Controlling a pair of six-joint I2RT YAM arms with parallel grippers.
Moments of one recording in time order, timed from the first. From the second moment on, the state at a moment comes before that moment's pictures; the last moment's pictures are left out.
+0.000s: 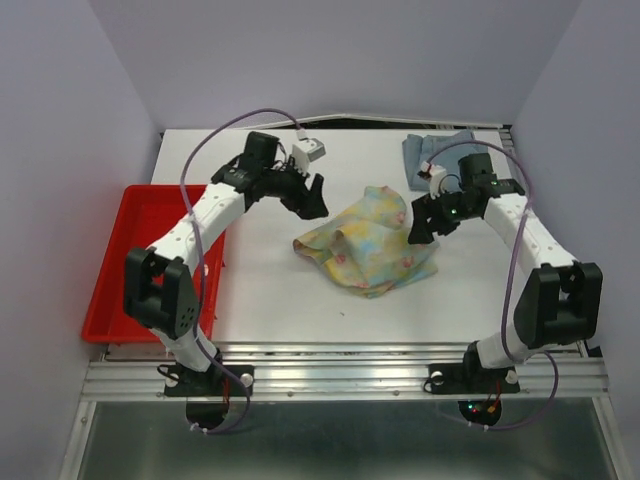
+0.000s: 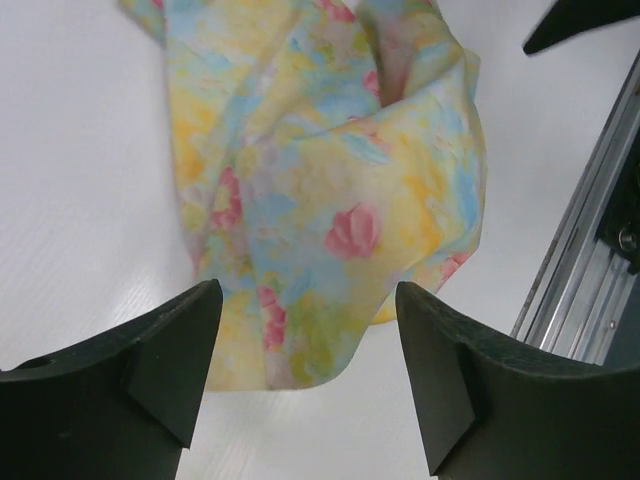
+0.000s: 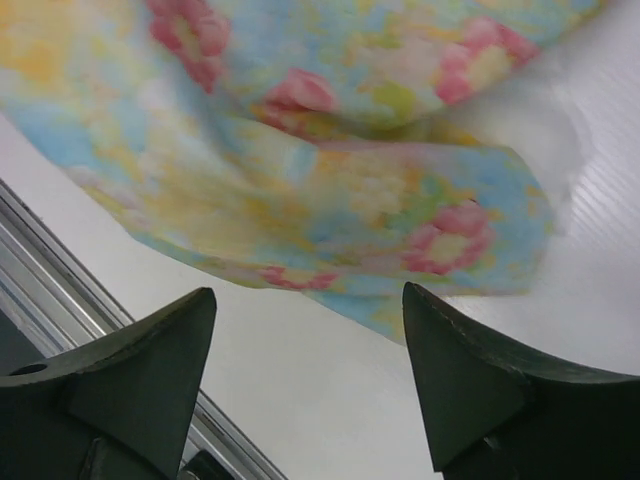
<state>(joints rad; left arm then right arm) -0.45 1.69 1.45 -0.54 0.66 0.15 0.04 1.57 1.29 -0.87 -0.62 -0.37</state>
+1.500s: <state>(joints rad) -0.28 1.78 1.16 -0.27 0.50 0.02 0.55 1.39 1.15 -0.42 0.03 -0.30</state>
